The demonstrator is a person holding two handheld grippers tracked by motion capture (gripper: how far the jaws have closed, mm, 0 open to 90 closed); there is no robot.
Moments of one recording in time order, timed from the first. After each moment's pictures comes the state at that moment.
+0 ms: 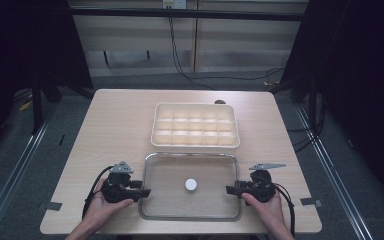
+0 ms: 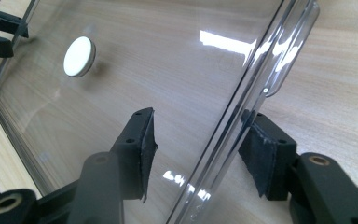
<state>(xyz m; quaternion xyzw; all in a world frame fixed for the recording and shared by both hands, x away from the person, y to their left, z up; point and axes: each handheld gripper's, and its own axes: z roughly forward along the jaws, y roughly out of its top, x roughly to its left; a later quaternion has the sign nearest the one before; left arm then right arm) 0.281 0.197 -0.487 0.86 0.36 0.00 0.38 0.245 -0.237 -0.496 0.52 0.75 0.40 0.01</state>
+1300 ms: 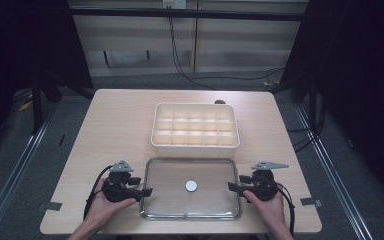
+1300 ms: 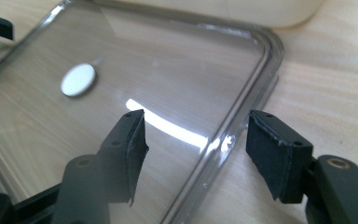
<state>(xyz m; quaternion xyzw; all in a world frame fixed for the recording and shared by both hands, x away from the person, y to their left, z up) 0.282 0.196 -0.485 0.84 0.37 0.01 0.39 0.245 -0.242 -0.492 0.51 0.75 0.41 0.07</state>
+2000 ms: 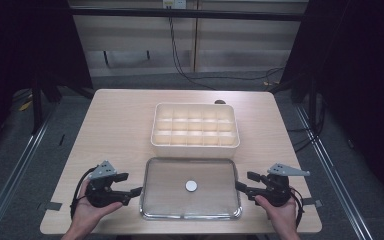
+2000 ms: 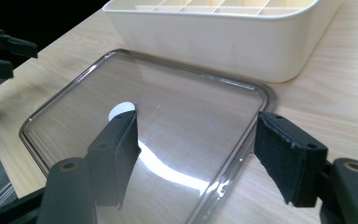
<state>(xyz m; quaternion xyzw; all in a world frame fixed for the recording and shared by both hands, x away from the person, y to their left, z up) 0.258 0.231 -0.453 0.82 0.35 0.08 0.44 0.215 -0.258 -0.461 0.48 0.72 0.49 0.11</state>
